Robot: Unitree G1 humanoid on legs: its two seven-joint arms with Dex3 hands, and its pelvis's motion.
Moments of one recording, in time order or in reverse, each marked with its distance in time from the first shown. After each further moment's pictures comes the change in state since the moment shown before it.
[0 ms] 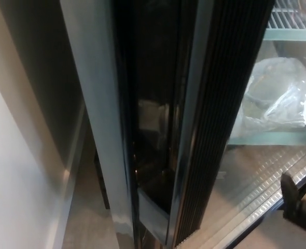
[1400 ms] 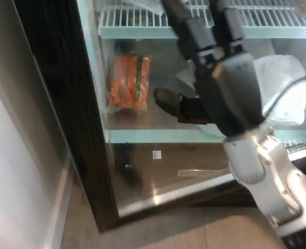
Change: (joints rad) left_arm 0.000 -0.002 -0.009 0.005 0.000 0.000 0.001; right_arm -0.780 -0.029 0.366 0.453 -0.380 0.012 -0.079
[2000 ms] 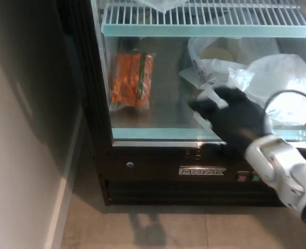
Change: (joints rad) left_arm -0.025 0.000 -0.004 0.003 0.000 0.000 -0.001; right_arm -0.153 -0.166 0.207 0.670 -0.072 0.102 0.223
